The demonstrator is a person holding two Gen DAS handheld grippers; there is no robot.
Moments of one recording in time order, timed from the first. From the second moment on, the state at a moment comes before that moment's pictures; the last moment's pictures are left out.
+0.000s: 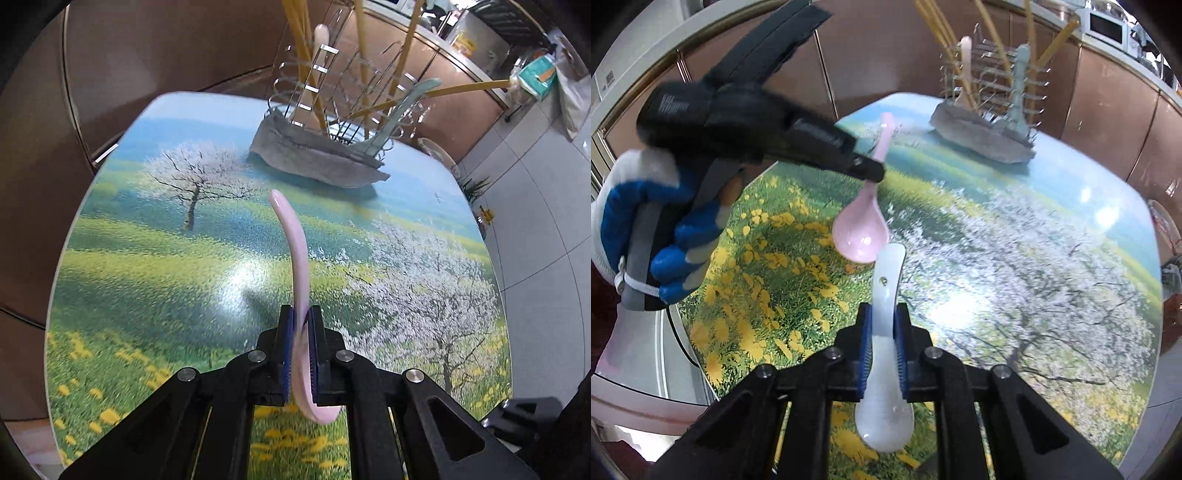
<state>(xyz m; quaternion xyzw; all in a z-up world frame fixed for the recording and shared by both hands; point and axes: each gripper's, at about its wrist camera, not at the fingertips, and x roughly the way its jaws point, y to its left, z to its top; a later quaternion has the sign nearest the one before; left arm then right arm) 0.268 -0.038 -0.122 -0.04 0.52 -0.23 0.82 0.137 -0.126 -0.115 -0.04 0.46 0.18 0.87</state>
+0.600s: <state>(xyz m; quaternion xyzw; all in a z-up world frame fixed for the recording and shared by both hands) 0.215 -0.019 -0.077 -0.02 0.44 -0.22 0.87 0.129 -0.166 -0.055 -0.01 0.40 0.17 0.90</state>
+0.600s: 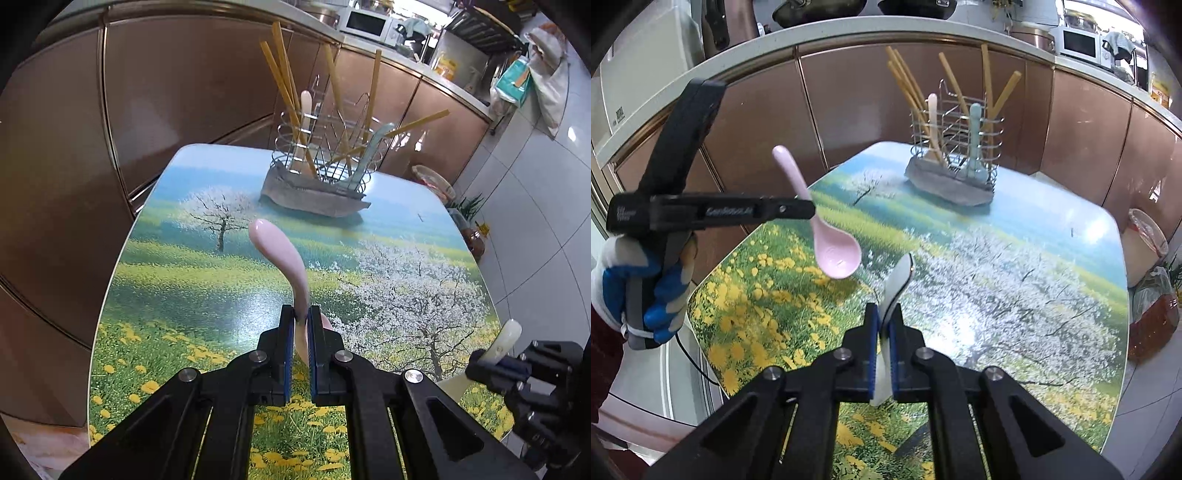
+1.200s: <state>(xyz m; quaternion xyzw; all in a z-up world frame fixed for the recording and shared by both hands) 0.265 -0.038 0.036 -0.03 0.33 -0.22 0.92 0.200 -0.205 0.071 -0.03 0.28 0.14 0.95</state>
